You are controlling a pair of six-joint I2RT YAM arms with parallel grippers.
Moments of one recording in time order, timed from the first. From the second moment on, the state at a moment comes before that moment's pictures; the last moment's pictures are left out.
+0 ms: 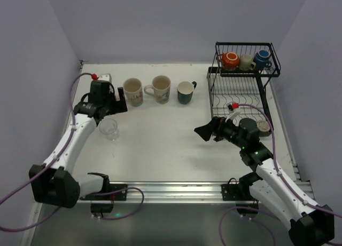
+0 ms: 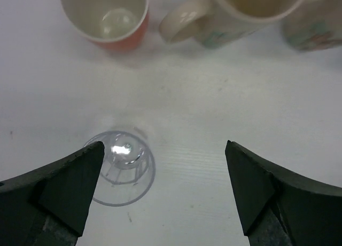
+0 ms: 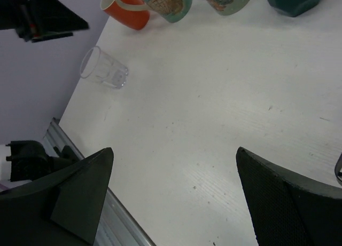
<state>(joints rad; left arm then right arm) -0.16 1.28 1.03 -0.66 -0.18 -0.30 0.40 0.72 0.42 0.02 -0.40 0.59</state>
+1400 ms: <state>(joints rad) -0.91 0.46 0.70 -0.34 0.03 -0.20 -0.23 1.25 0.86 -0.53 0.34 0.37</state>
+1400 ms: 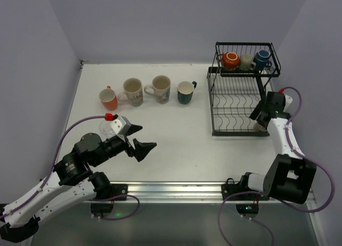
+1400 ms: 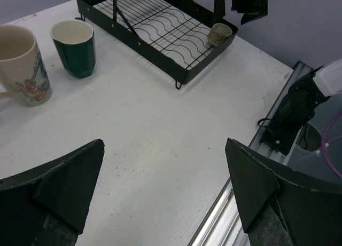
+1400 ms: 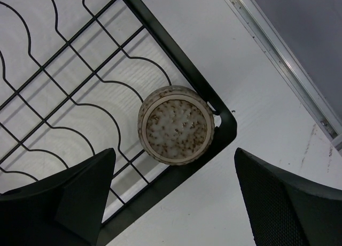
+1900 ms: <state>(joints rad) -0.92 0.47 0.70 -0.36 -0.04 -0.20 -0.25 1.42 0.92 -0.53 0.32 0.34</state>
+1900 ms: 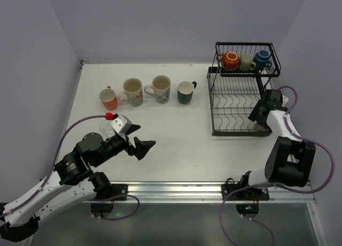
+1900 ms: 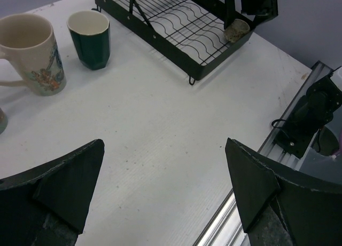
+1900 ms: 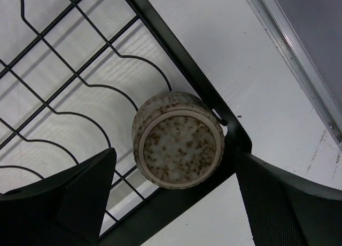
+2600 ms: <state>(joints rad) -0.88 0.55 0.70 -0.36 -0.05 -0.20 -0.21 1.24 0.91 -0.47 0.24 0.35</state>
